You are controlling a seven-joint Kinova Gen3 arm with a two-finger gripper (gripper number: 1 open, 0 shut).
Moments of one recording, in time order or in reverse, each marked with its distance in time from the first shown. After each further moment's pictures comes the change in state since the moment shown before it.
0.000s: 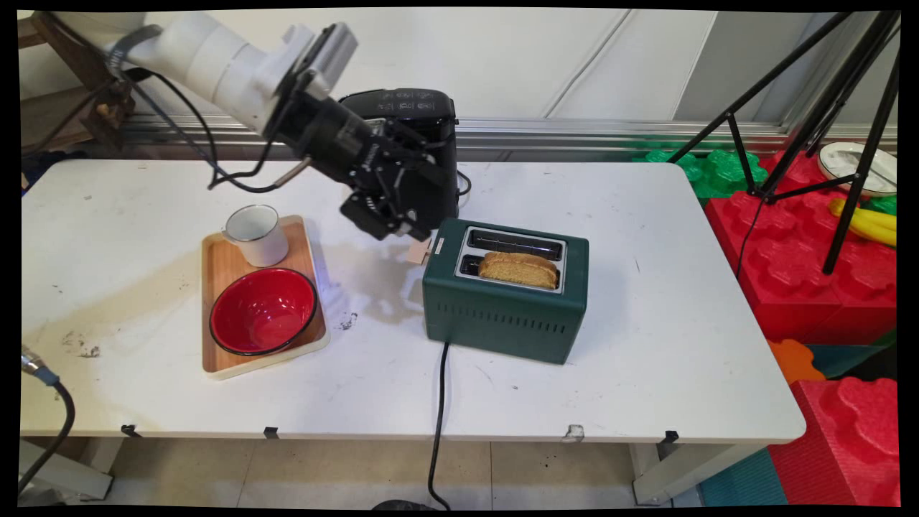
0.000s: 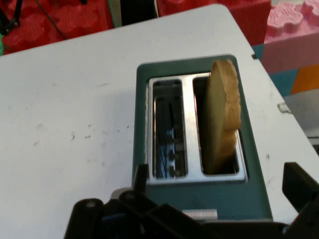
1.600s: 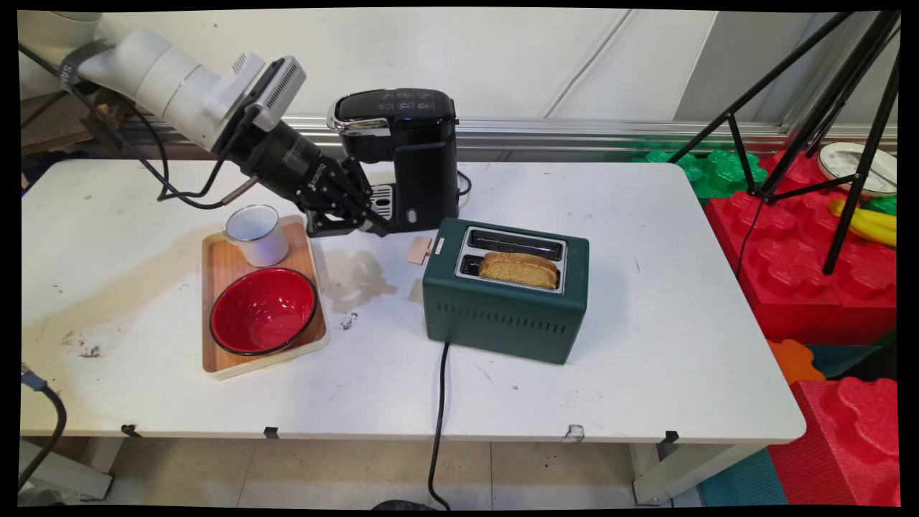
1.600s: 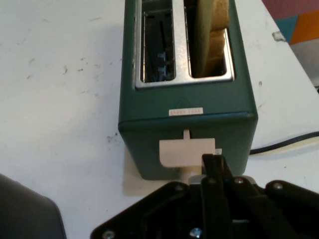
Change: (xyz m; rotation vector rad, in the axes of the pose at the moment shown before) arm -0.050 0.012 -0.031 0.000 -0.104 0.006
